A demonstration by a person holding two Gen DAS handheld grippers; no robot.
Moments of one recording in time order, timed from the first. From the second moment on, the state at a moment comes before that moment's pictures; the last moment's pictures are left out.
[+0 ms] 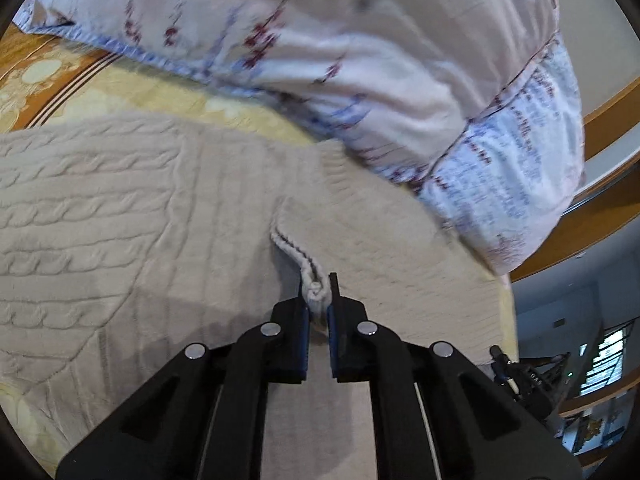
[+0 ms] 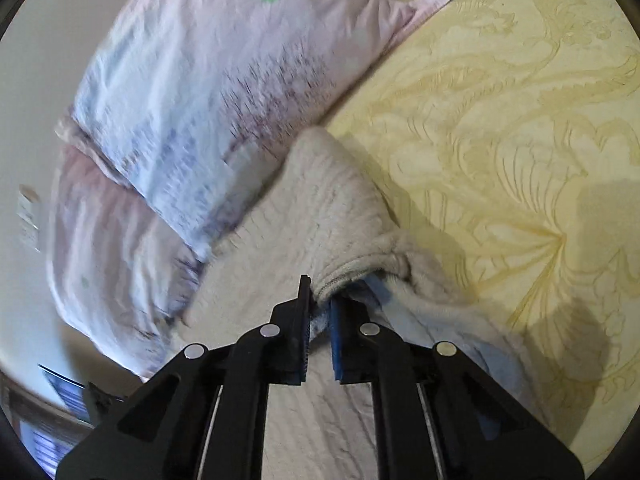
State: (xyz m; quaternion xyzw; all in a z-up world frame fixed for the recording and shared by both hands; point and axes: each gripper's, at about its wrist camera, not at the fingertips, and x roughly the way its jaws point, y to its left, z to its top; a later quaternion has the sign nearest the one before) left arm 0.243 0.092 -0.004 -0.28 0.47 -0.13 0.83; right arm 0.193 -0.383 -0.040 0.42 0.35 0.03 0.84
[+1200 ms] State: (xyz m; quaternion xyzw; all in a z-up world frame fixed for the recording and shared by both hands) left arm 0.069 0.382 -0.021 -0.55 0.29 0.12 0.77; right arm 0.160 -0.346 -0.031 0.33 0.32 0.09 0.89
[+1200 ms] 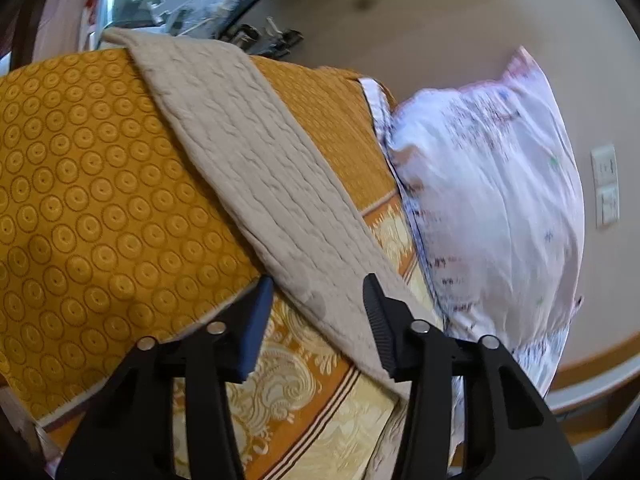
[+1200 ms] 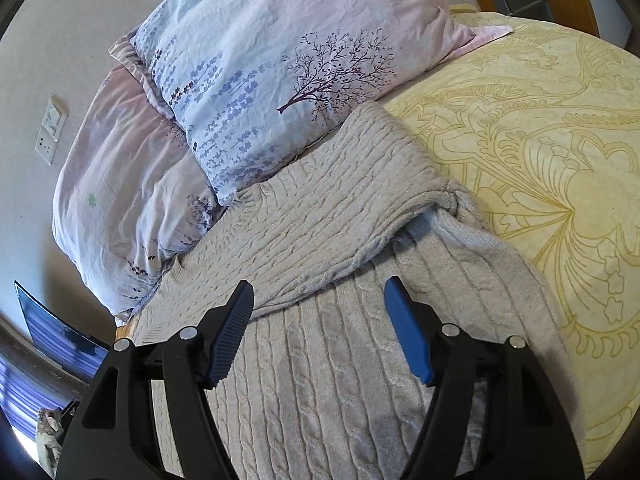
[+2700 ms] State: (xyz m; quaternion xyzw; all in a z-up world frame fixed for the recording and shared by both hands) left arm 0.185 0.056 0.034 -0.29 0.41 -0.24 0.83; right arm 0.155 -0.307 0.019 0.24 0.34 0.21 0.89
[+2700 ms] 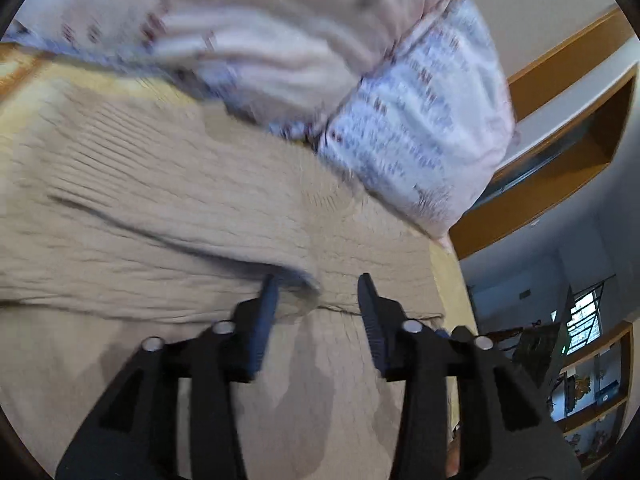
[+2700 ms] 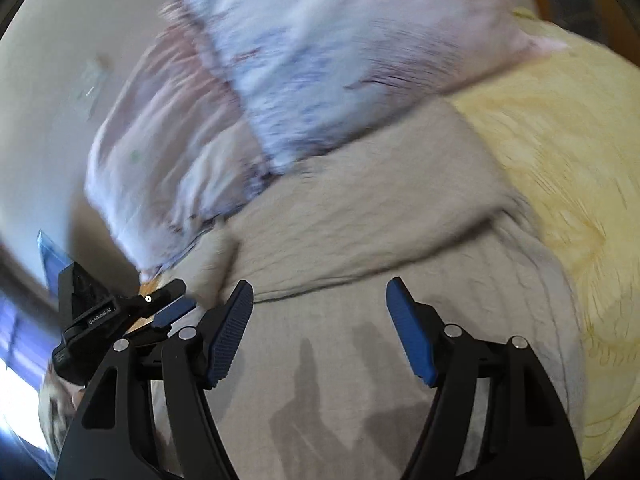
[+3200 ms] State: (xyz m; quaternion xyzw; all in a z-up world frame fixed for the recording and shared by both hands) left arm 0.165 0.158 -0.002 -0.30 0.42 -0.08 0.85; right arm 0.188 -0.054 0.046 -0.12 0.29 0.39 0.86
